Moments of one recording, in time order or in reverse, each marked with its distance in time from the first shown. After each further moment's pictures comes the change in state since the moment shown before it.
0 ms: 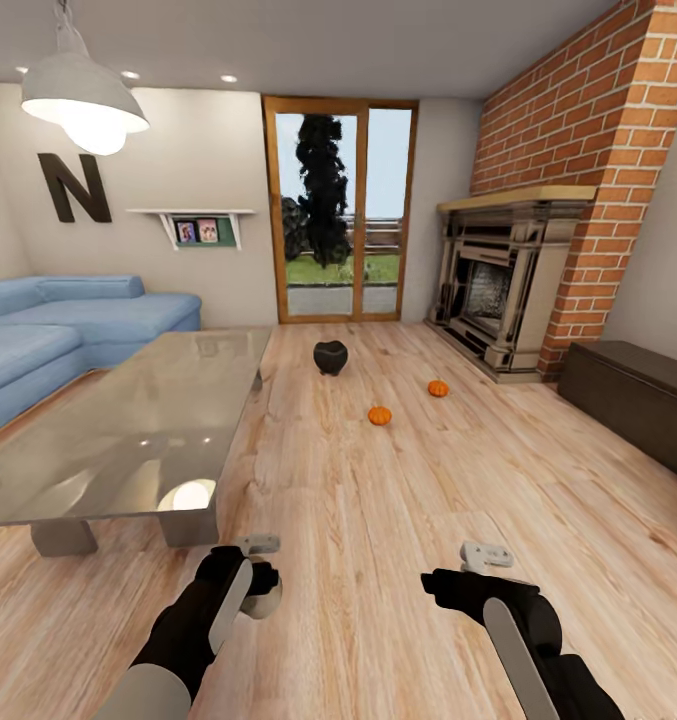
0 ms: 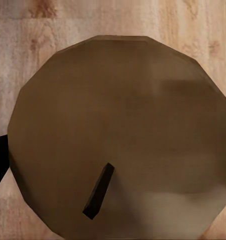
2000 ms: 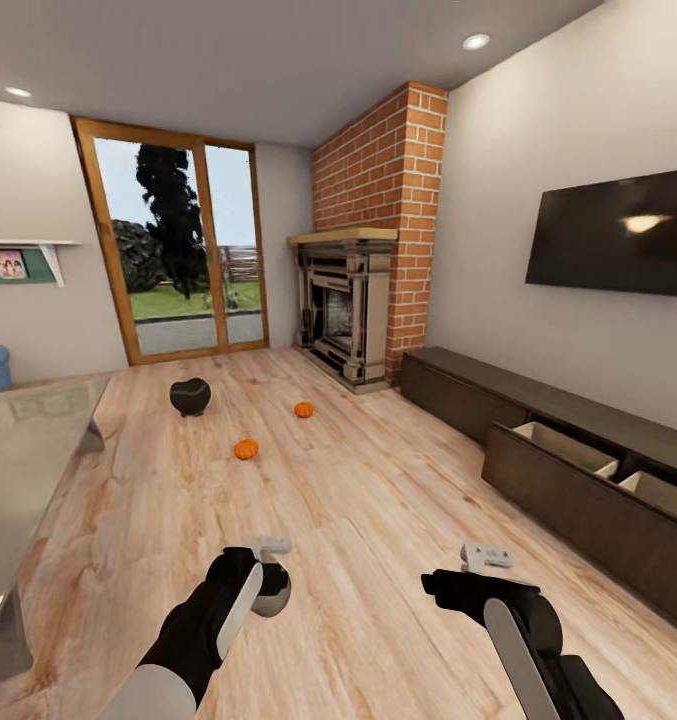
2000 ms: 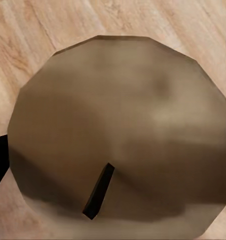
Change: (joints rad) left arm 0.000 0.000 -0.089 -0.003 0.005 -0.003 -0.004; right arm 0.001 -0.002 0.000 0.002 -0.001 0.000 0.000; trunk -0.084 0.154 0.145
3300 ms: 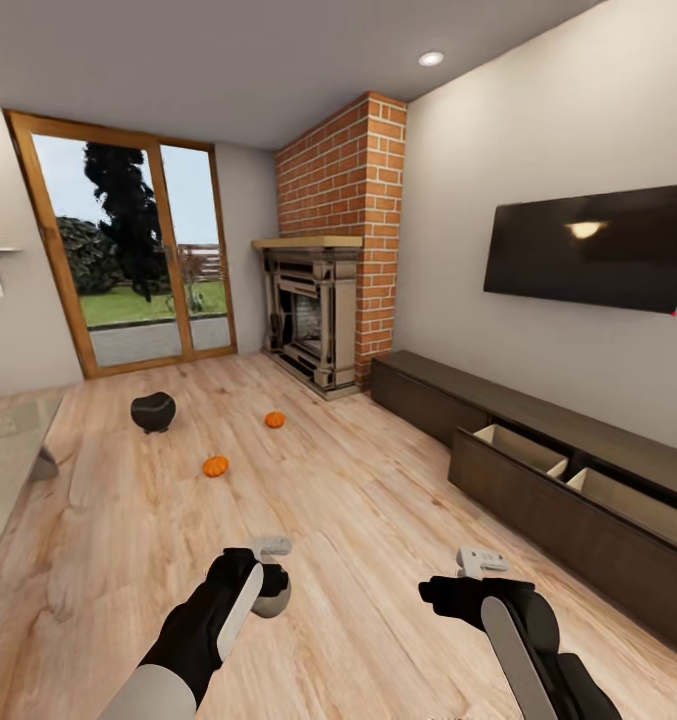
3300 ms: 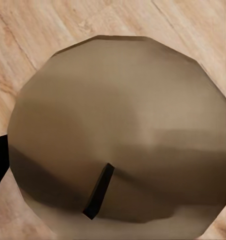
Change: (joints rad) left arm 0.000 0.000 -0.001 0.005 -0.002 0.000 0.000; right arm -0.004 0.009 0.003 -0.001 -0.001 0.076 -0.002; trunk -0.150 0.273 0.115
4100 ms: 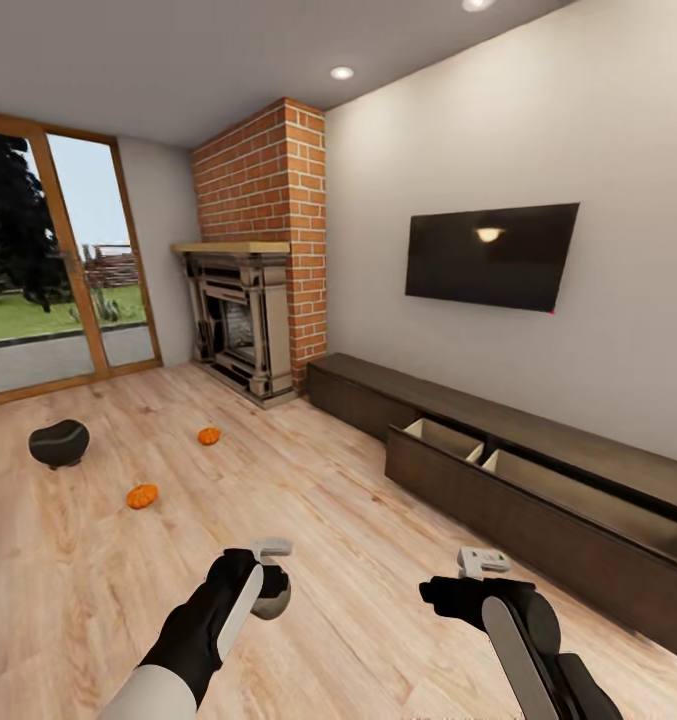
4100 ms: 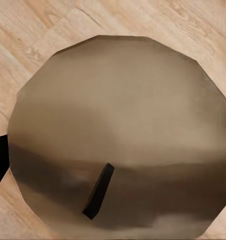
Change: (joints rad) left arm 0.000 0.000 0.000 0.006 0.001 -0.001 -0.001; right arm 0.000 -0.003 -0.001 0.000 -0.003 0.002 0.000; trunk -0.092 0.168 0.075
